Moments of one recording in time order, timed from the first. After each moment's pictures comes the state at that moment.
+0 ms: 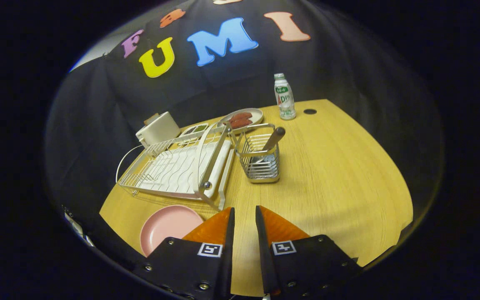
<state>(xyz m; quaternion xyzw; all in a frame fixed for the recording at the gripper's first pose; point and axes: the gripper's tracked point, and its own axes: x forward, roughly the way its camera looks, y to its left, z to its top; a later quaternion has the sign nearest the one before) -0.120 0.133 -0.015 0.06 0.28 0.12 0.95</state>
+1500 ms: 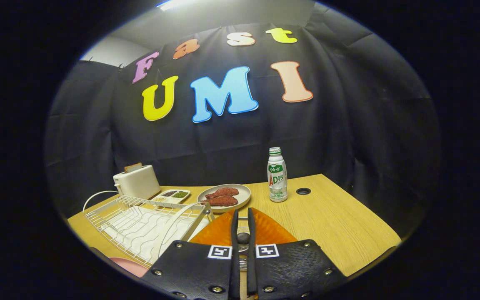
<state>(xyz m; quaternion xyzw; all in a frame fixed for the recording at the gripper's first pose) 0.015 0.121 0.058 0.04 0.06 0.07 1.00</state>
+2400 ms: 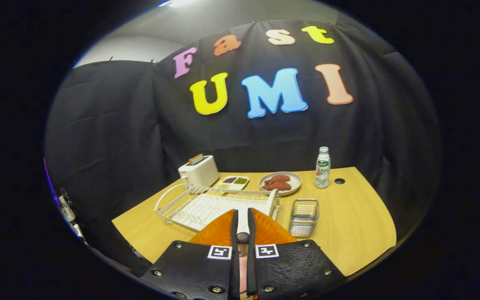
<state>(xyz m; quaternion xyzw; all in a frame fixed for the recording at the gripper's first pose) -0.154 0.254 0.105 0.03 0.15 0.23 0.96</state>
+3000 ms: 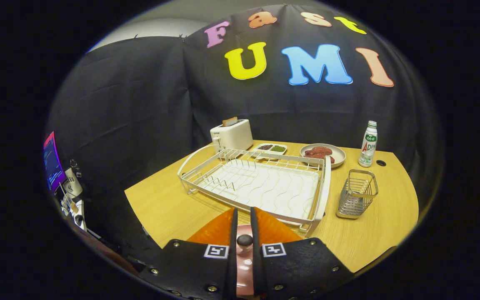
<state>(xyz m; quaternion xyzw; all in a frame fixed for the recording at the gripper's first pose) -0.165 0.314 0.035 -0.03 0.20 0.30 0.93</state>
